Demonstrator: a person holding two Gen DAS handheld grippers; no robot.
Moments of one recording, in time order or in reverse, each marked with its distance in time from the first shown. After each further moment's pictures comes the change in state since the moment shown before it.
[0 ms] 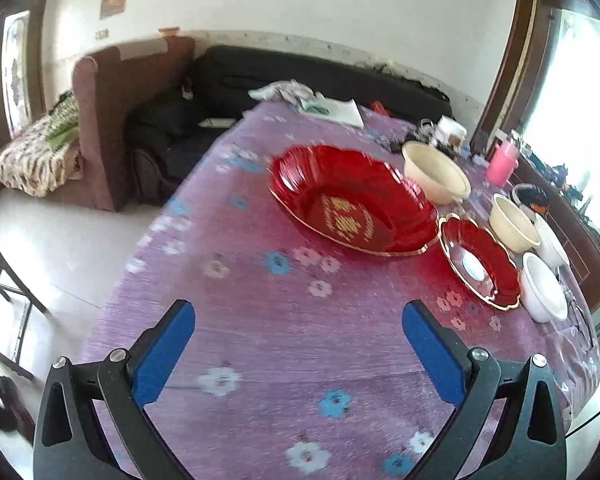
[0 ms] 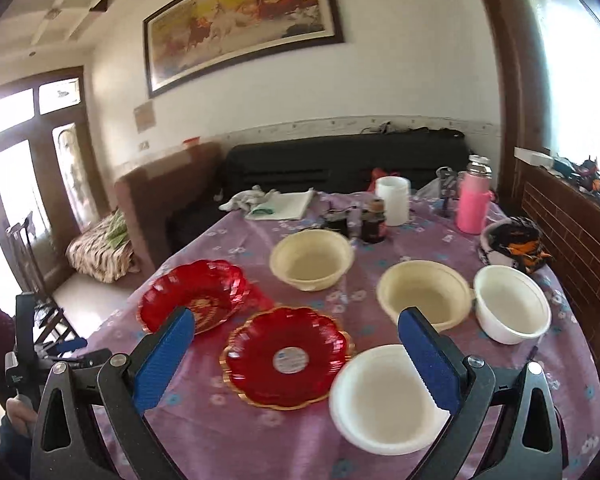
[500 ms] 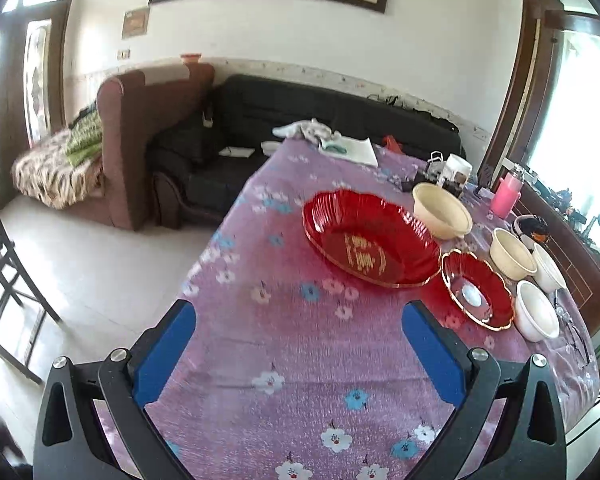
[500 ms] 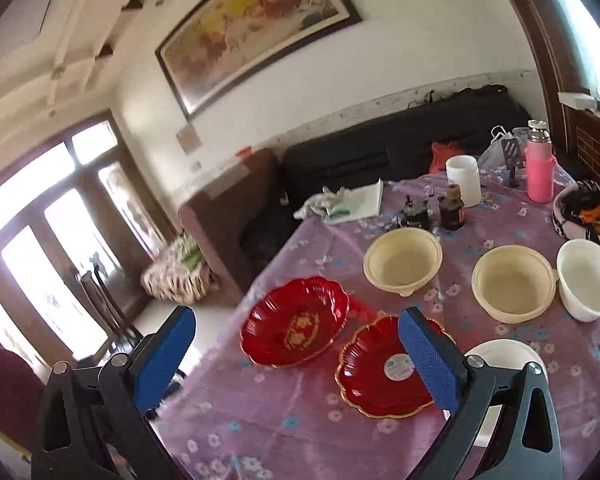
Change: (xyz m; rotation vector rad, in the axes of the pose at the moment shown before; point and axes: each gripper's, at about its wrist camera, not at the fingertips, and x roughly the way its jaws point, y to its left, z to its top) left arm -0.053 0.016 0.011 -0.014 -0.101 0.041; right arm -0.002 0.027 0.041 0.179 0.049 0.260
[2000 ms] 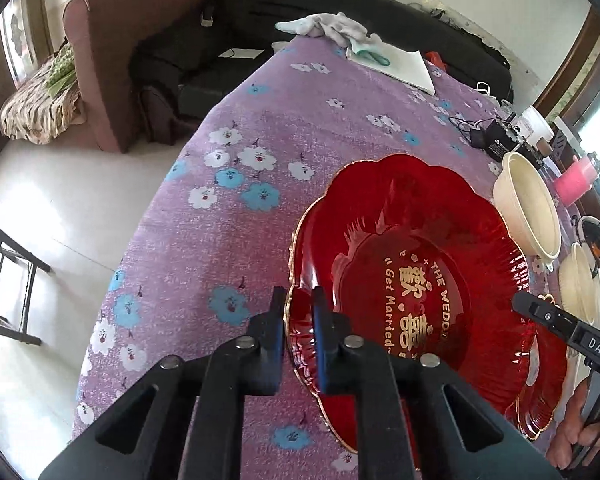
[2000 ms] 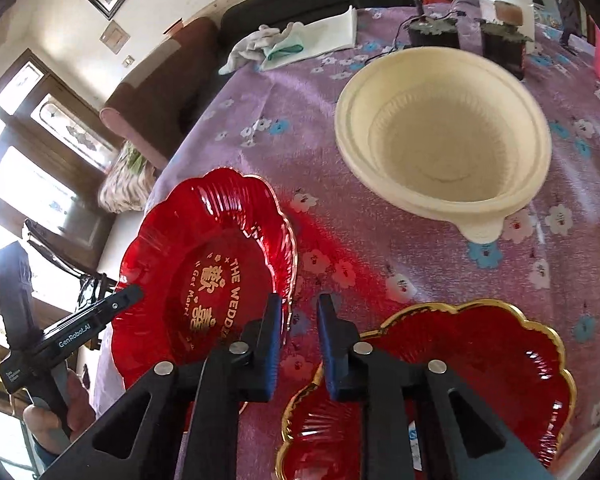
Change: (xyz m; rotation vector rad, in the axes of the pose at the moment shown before) left arm 0.227 -0.013 0.072 -0.074 0.411 0.057; right arm 0.280 -0.079 -0.032 0.145 0.516 -0.088
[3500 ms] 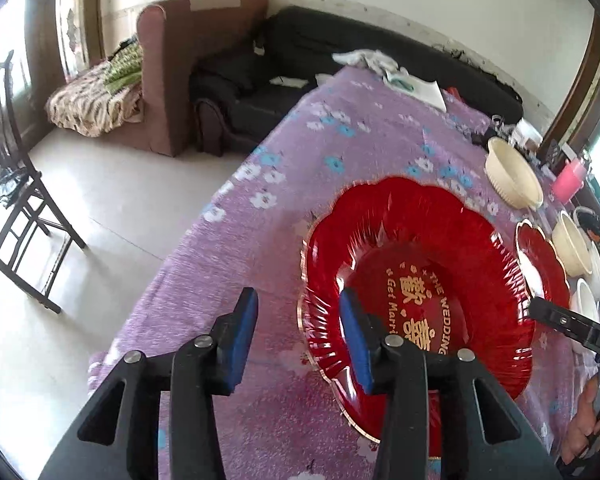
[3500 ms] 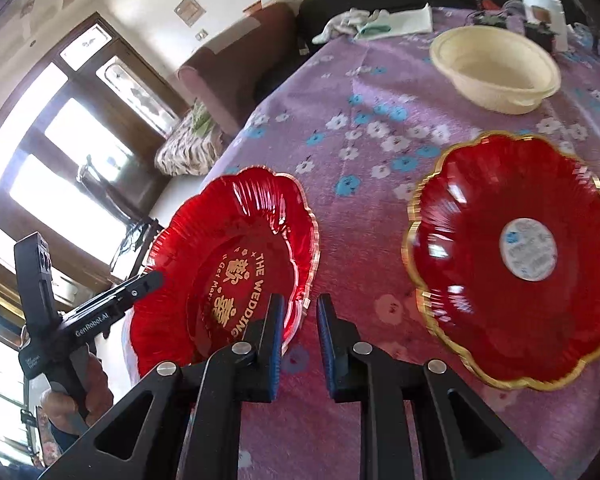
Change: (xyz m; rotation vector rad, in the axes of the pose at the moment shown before) left arm -0.111 0.050 -0.148 -0.091 -0.174 0.090; right arm -0.045 0.042 -0.124 -0.163 -0.005 0.171
